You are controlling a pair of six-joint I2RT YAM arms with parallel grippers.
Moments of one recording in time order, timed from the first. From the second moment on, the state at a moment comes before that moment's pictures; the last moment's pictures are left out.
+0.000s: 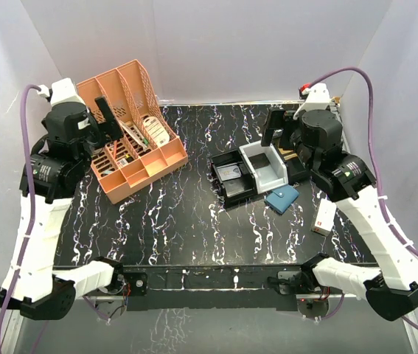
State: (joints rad) left arm -0.30 1.13 1.70 -0.98 -0.48 -0.38; right arm 0.52 1.10 1.44 -0.61 0.36 0.23
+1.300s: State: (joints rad) left arm -0.17 1.48 0.93 -0.60 0.09 -0.51; right arm 0.16 1.19 0.92 -0.59 -0.13 0.40
